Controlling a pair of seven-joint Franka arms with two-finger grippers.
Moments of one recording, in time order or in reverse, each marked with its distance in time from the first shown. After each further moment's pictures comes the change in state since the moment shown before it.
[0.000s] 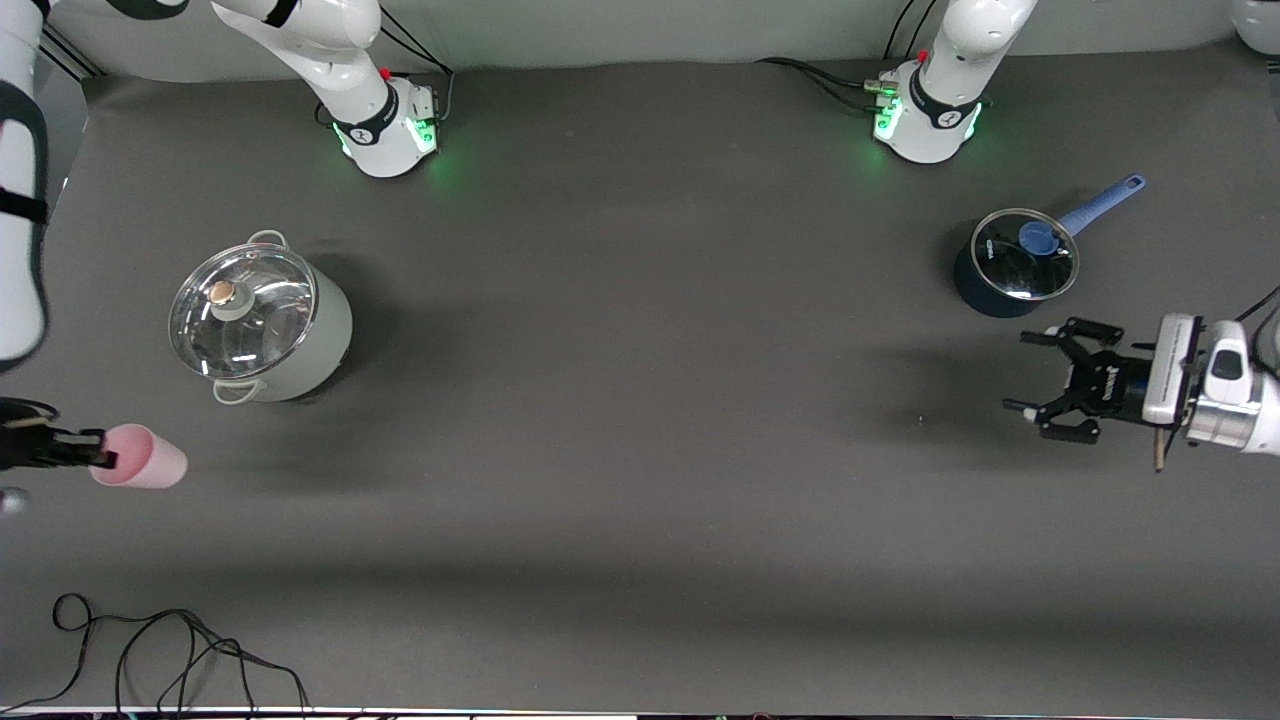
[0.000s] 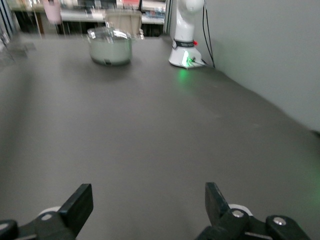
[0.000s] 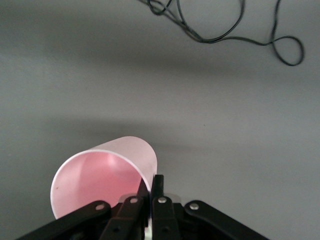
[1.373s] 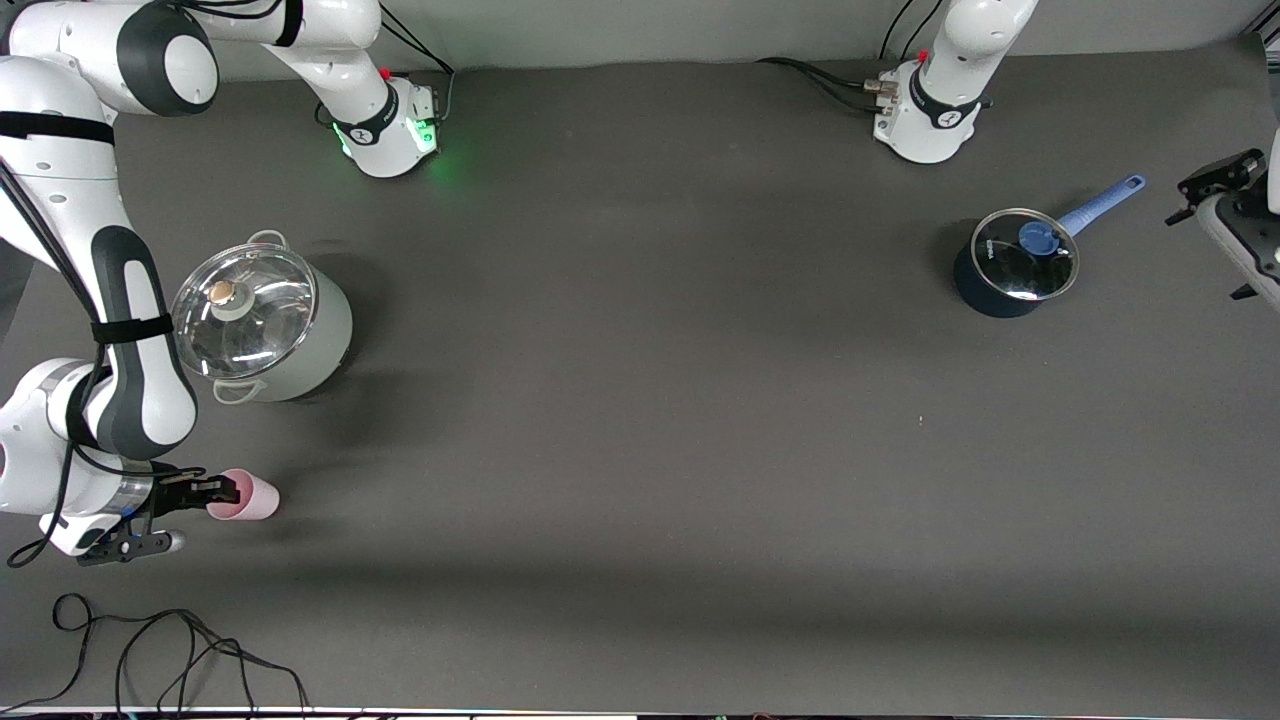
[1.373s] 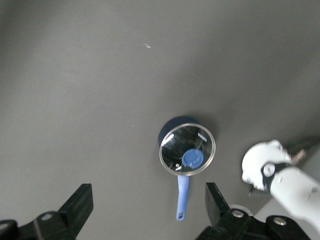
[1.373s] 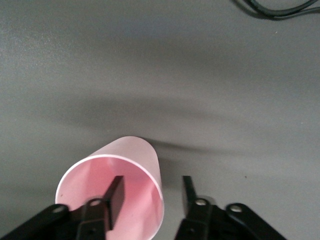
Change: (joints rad) left arm 0.008 -0.580 -0.152 0.147 0.503 -0.243 -1.050; right arm 0.006 0.268 0.014 -0.002 0.000 0.238 -0.040
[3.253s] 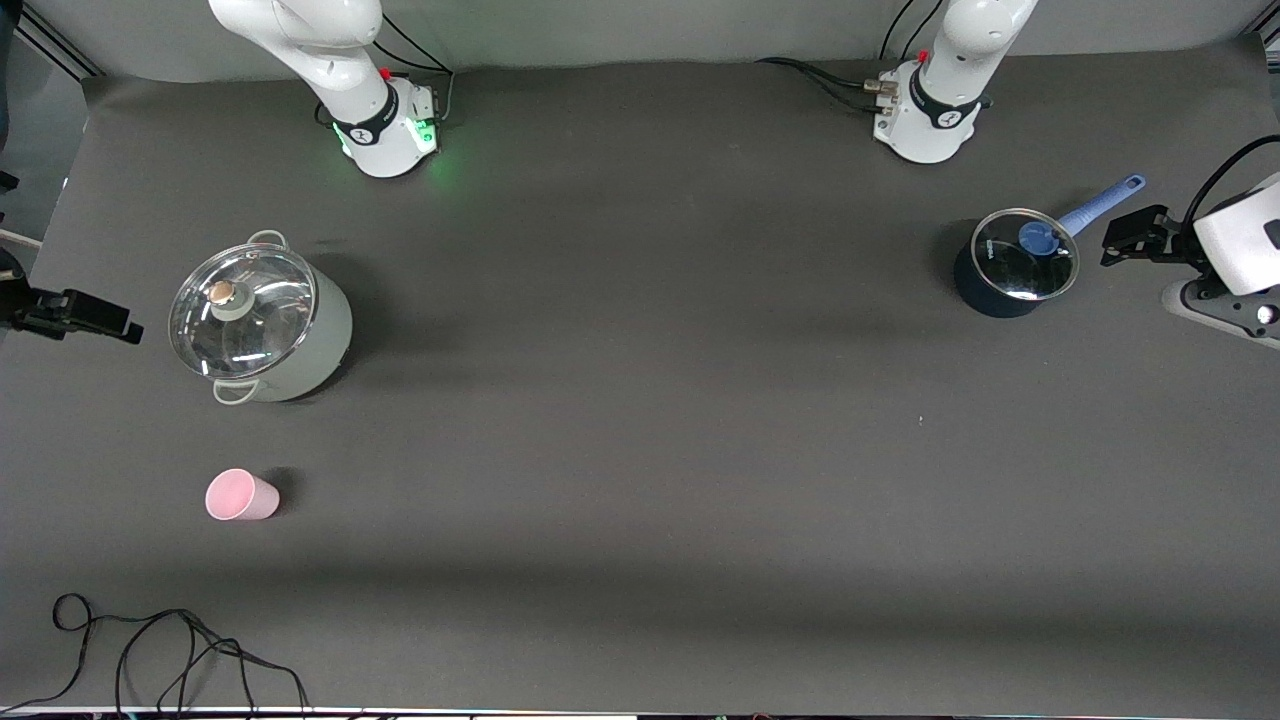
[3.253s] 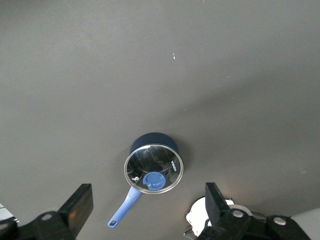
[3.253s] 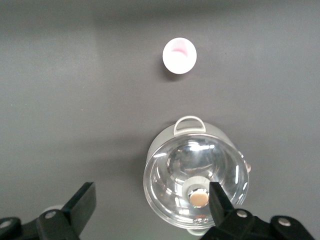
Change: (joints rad) left arm -0.025 -0.014 0.012 -0.085 -0.052 0.059 -0.538; right arm 0.069 -0.707 0.005 -0.194 0.021 -0.541 0.362
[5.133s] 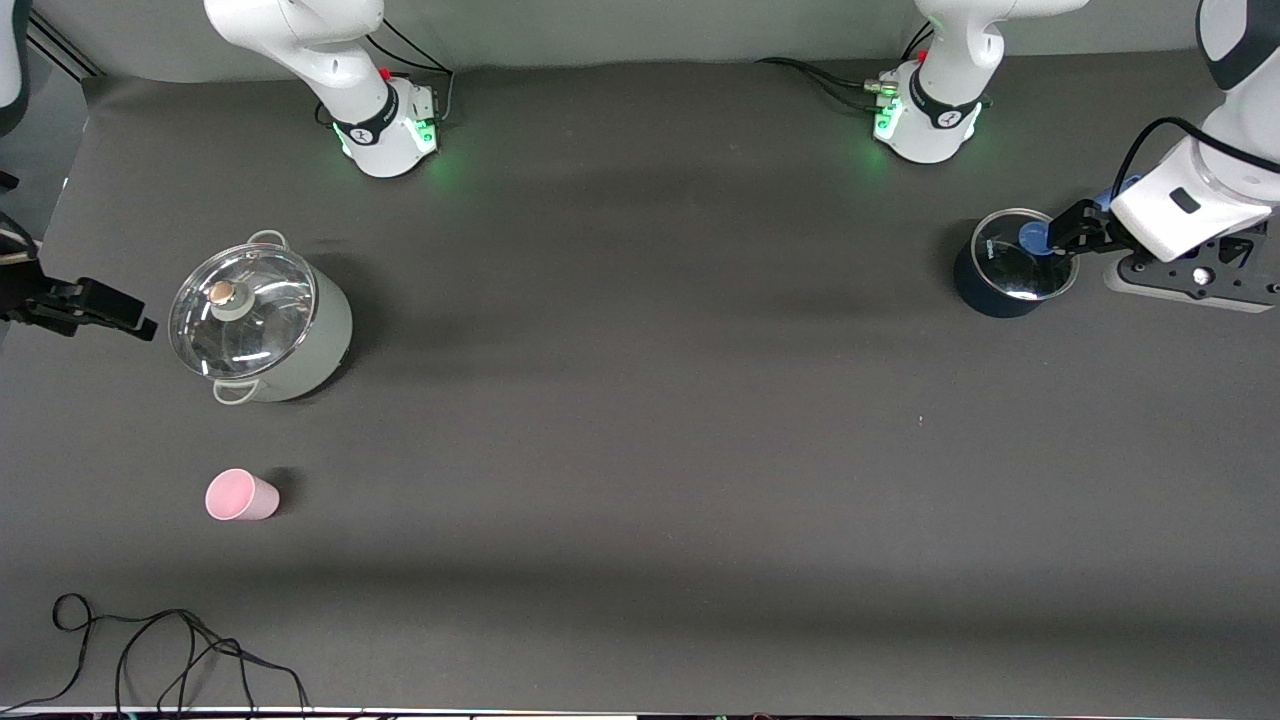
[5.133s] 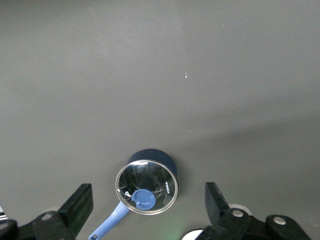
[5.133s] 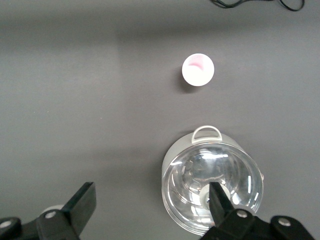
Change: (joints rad) left arm -1.001 -0.385 1.148 -0.331 -0.210 0.293 -0.040; right arm 0.263 -0.017 -0.193 0.029 0.017 0.015 0.027
